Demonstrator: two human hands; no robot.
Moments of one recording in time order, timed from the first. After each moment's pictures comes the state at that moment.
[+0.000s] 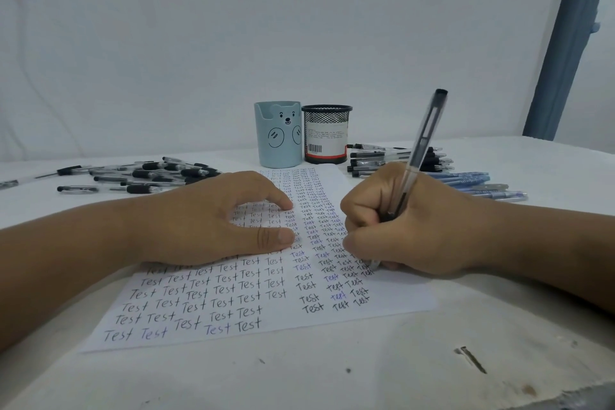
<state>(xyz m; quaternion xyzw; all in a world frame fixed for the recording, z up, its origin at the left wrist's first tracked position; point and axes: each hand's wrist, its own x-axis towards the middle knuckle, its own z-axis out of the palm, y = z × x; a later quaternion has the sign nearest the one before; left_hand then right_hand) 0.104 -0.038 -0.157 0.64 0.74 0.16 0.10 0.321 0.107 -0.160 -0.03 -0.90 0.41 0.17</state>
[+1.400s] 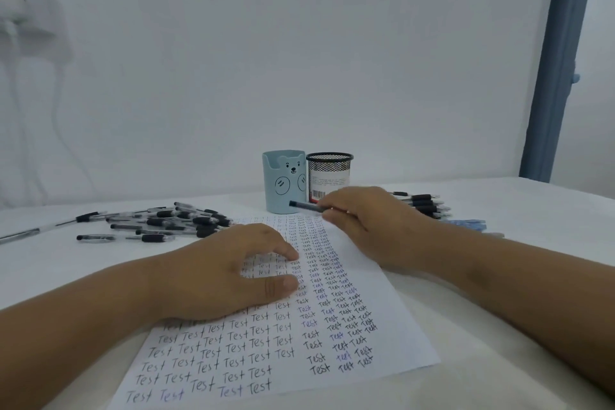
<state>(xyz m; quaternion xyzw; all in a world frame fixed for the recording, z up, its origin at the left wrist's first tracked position) 0.103 -0.039 -0.157 0.65 0.73 0.18 0.09 0.269 0.156 -0.150 -0.08 -0.96 0.06 0.27</state>
